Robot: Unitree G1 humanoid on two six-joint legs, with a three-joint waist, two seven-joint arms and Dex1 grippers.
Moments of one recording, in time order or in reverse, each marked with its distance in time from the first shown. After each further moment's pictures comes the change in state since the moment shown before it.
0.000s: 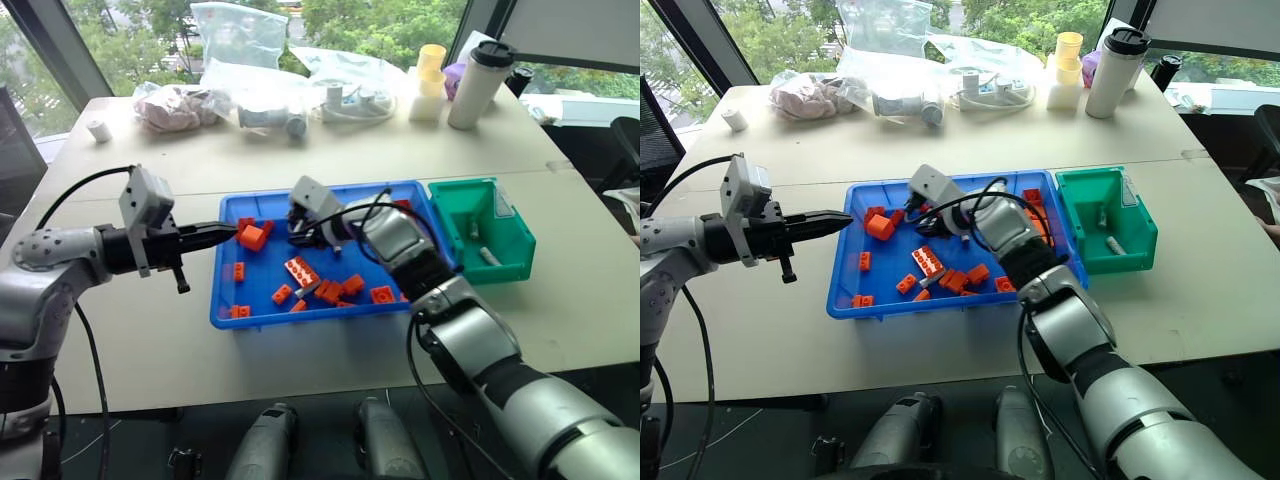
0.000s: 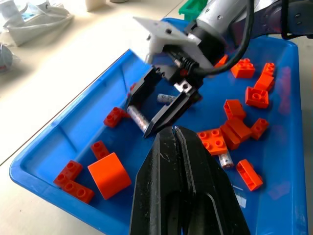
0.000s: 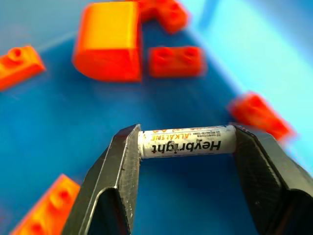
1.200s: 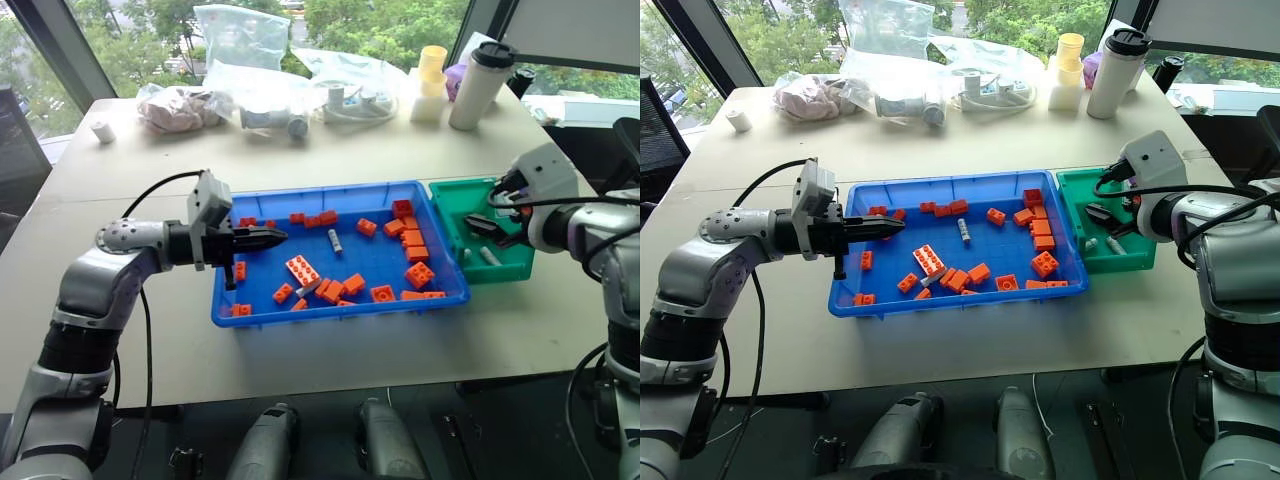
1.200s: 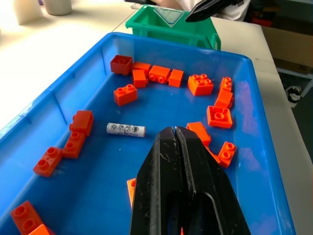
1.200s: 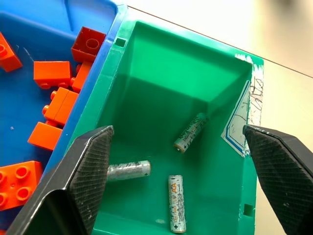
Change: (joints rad) left arm -0.166 -0.147 -0.199 0.152 0.069 -0.070 -0.087; right arm 0.312 -0.559 -0.437 -0.648 0.267 0.526 -0.169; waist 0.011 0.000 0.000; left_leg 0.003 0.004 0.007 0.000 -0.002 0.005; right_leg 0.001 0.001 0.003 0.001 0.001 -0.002
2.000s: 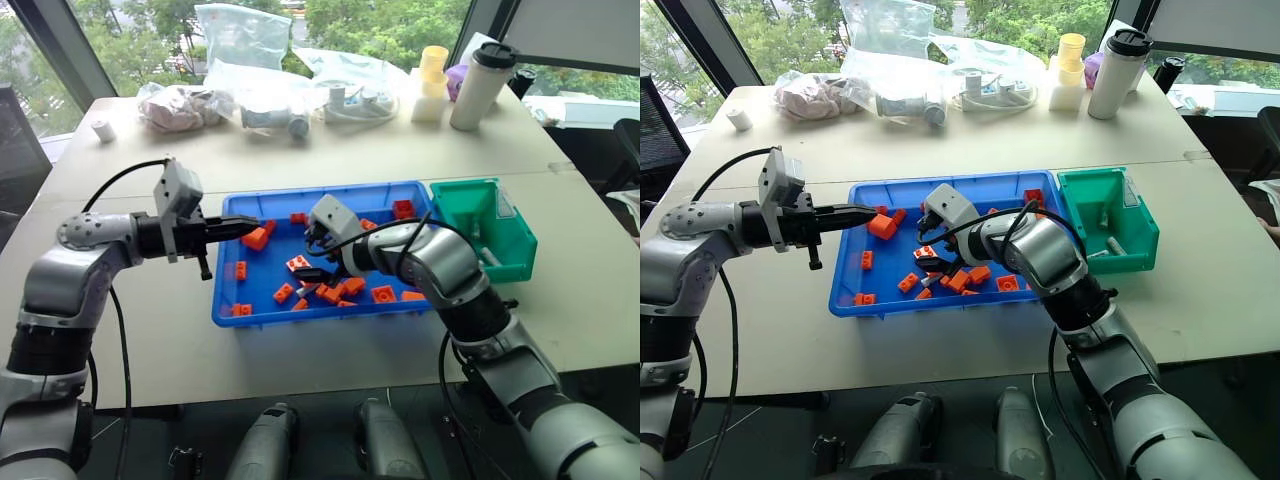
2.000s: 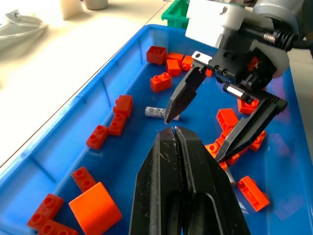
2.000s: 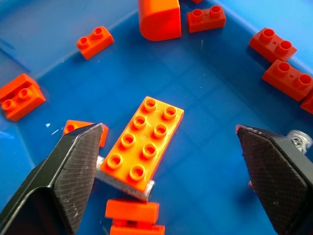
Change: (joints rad) left arm 0.017 0.081 0.086 0.020 0.020 -0.017 0.021; right arm -0.205 0.542 0.536 0.344 0.107 -0.165 -0.048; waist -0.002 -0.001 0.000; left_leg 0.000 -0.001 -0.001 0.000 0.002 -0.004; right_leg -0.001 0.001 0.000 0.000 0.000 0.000
